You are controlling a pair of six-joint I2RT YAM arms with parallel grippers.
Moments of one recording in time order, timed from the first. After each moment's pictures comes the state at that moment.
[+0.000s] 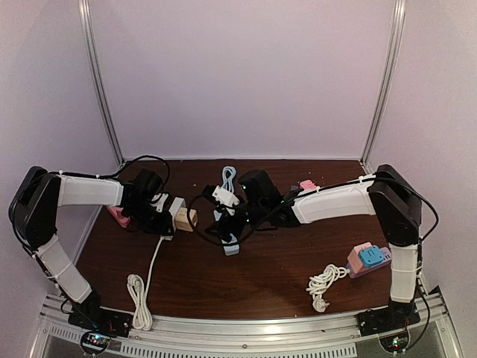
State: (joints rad) left arm -0.41 1.66 0.94 -0.49 0.12 -0.23; right arm 0.92 2.03 1.38 0.10 -0.27 -0.16
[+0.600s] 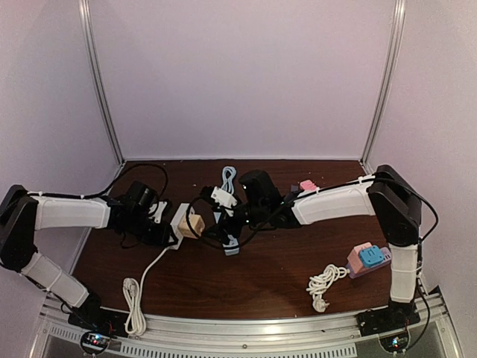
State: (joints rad) left arm -0.49 1.47 0.73 -0.33 0.20 -0.32; right arm 0.93 2.03 1.36 0.17 -0.35 -0.21
